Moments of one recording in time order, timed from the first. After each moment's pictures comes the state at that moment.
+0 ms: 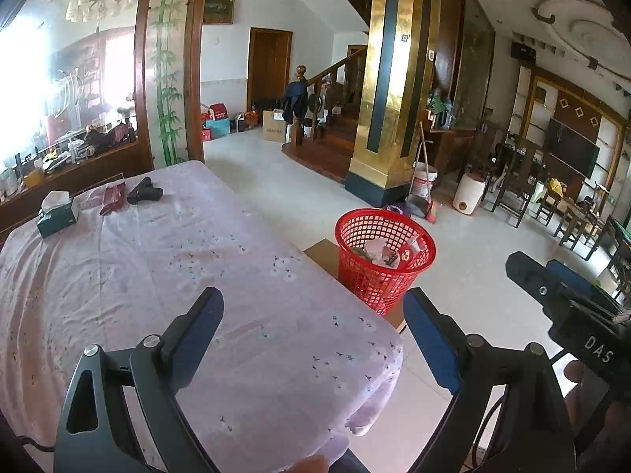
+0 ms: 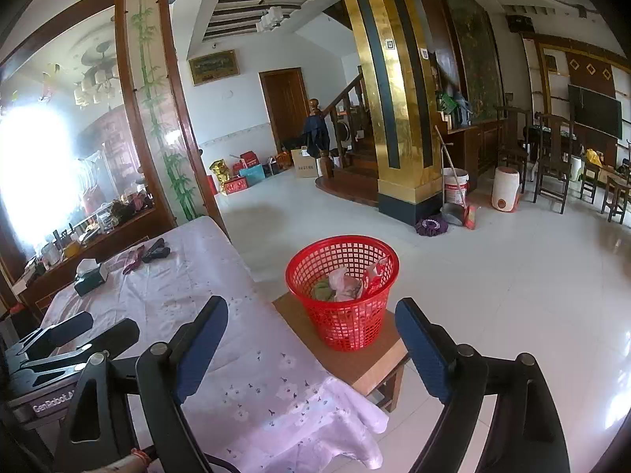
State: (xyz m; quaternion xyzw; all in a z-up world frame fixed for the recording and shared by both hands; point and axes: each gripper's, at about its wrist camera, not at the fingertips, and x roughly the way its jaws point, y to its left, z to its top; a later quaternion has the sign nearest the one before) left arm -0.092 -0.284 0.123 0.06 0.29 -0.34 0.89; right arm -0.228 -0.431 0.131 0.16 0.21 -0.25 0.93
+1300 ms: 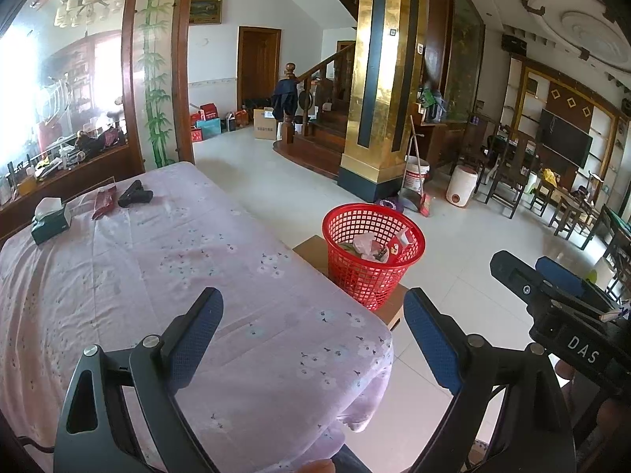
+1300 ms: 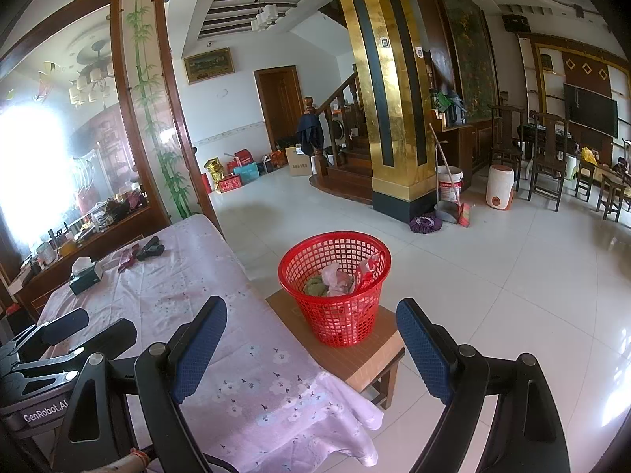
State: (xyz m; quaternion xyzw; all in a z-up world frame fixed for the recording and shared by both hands) left arm -0.102 -0.294 0.126 0.07 0.30 -0.35 0.89; right arm -0.232 -0.429 0.132 0.16 0.21 -0.26 0.93
